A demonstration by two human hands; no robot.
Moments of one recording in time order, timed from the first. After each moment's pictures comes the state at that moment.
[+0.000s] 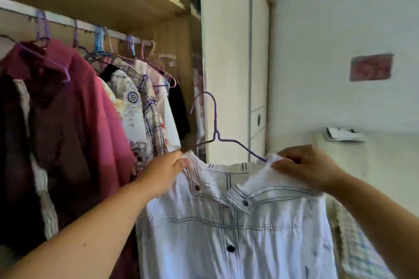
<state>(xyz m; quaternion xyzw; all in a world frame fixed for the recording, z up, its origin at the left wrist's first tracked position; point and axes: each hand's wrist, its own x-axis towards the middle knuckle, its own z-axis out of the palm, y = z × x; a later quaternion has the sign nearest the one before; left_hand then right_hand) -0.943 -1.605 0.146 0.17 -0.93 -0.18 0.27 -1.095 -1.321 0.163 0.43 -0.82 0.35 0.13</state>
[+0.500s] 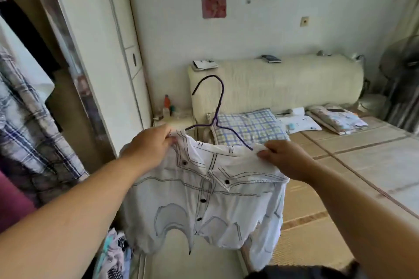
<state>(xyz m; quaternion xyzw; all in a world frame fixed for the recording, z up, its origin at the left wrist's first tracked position) -0.911 -1.477 0.037 -0.12 -0.96 -0.19 0.17 -0.879 -1.163 0.008 0.07 -0.96 0.27 0.06</state>
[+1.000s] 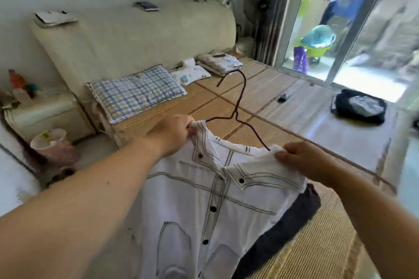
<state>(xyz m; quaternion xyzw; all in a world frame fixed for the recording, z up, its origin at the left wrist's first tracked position) -0.859 -1.149 -0.056 -0.42 -0.89 -0.20 -0.04 -0.630 -0.923 -0.072 -0.28 -0.90 0.34 0.00</state>
